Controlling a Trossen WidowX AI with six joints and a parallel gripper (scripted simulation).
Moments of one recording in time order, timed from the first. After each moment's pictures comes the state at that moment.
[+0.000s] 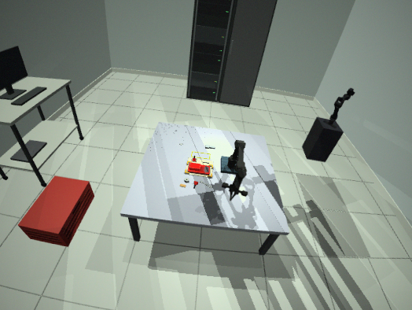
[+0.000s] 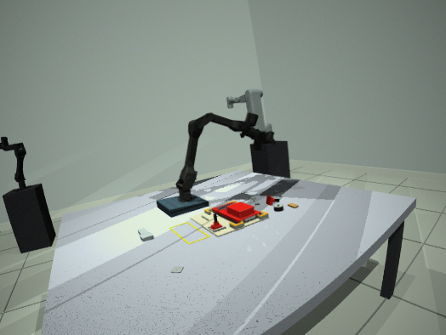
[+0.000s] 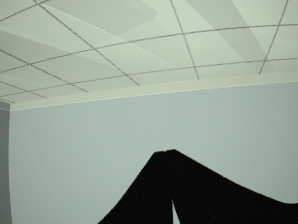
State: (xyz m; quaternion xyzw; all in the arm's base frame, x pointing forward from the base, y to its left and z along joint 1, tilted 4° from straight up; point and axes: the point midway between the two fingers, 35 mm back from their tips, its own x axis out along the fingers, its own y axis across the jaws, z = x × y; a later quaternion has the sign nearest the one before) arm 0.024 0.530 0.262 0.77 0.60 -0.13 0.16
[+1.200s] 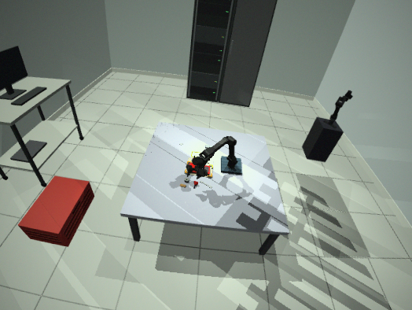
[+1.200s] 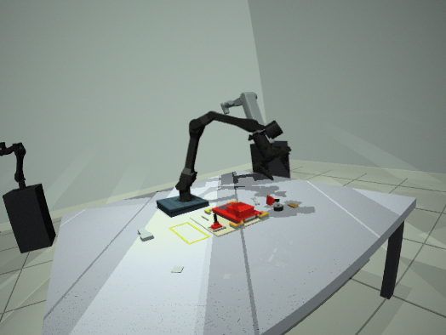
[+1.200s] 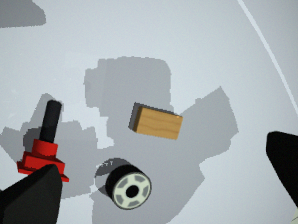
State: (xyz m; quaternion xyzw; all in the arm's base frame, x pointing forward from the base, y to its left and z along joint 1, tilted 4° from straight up) arm 0.322 0.312 0.159 0.63 -0.21 -0.50 -0.56
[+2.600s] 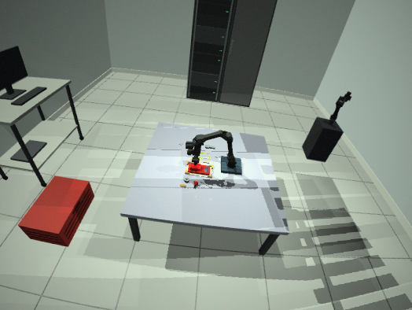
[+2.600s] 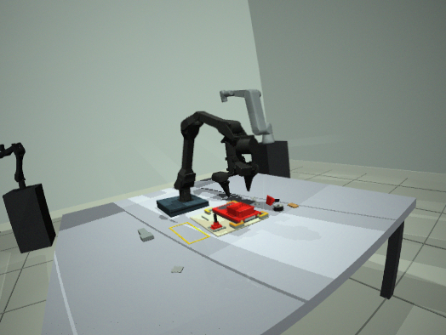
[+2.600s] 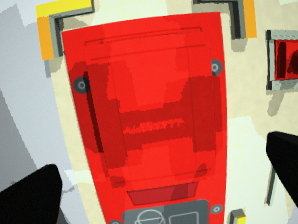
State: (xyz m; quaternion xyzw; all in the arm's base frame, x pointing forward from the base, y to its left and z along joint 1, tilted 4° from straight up) arm 0.338 0.098 0.122 -0.01 -0.69 -0.04 -0.72
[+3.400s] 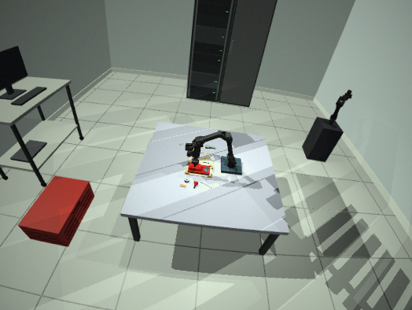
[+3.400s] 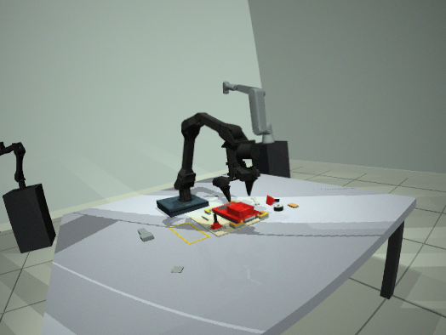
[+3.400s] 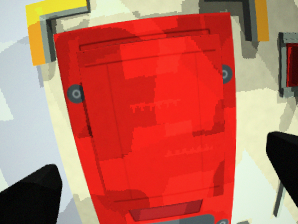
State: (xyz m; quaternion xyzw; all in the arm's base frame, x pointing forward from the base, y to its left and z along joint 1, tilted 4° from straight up) arm 0.340 0.099 0.104 -0.01 -0.69 -0.04 -0.72
